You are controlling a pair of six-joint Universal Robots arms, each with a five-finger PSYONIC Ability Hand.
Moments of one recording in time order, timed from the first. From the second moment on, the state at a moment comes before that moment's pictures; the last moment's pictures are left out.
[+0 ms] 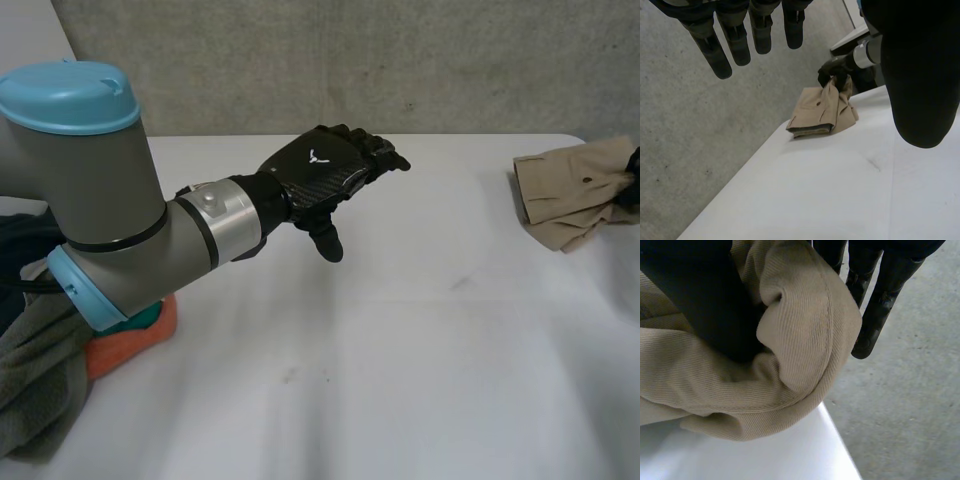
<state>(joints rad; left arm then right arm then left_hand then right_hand) 4.16 -2.07 -1.11 3.05 -1.01 3.46 1.41 -0.23 0.20 0.07 1.47 3.03 0.20 0.21 0.22 0.21 0.04 0.76 1.09 0.75 0.89 0.94</state>
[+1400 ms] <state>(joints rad) 4.82 -2.18 -1.25 3.25 -1.72 4.19 1.70 -1.19 1.66 -0.18 1.02 2.61 0.88 0.84 0.81 0.82 0.51 0.21 0.22 0.21 0.23 0.06</state>
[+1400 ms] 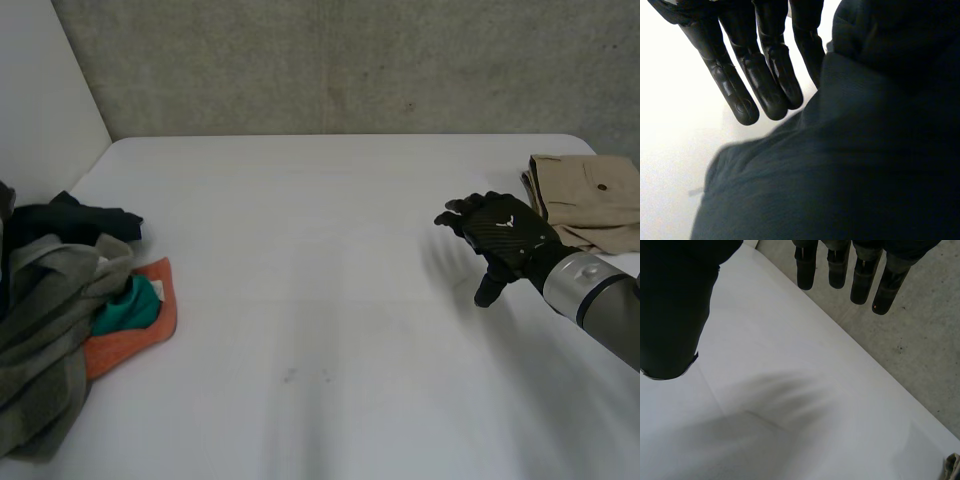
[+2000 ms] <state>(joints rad) 4.00 -2.12 -1.14 3.56 -1.74 3.81 1.64 -1.24 1.66 -0.18 1.10 2.62 1.08 1.20 1.19 1.20 0.95 0.21 0.22 0.21 0.23 0.06</state>
